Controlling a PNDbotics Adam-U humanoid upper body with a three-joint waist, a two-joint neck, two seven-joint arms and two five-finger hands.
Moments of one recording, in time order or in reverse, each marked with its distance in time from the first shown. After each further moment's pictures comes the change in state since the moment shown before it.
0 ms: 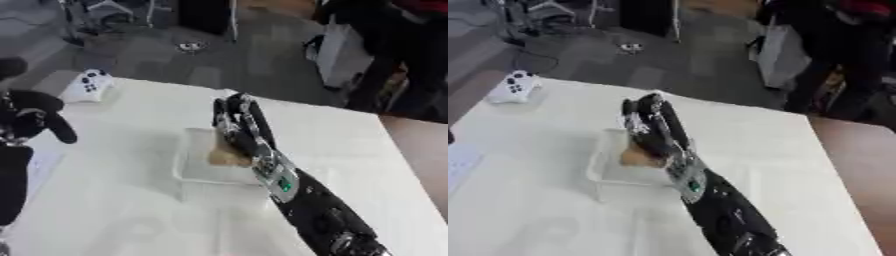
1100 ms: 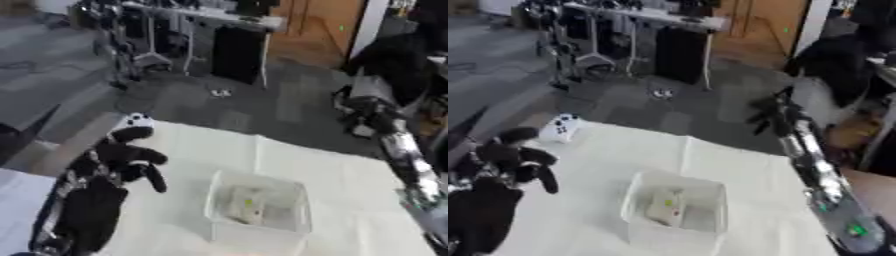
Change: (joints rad) left arm 0.165 0.064 0.021 0.000 -0.094 0.013 0.051; right arm 0.293 -0.432 0.078 -0.671 -0.675 0.157 0.291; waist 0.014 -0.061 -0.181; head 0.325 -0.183
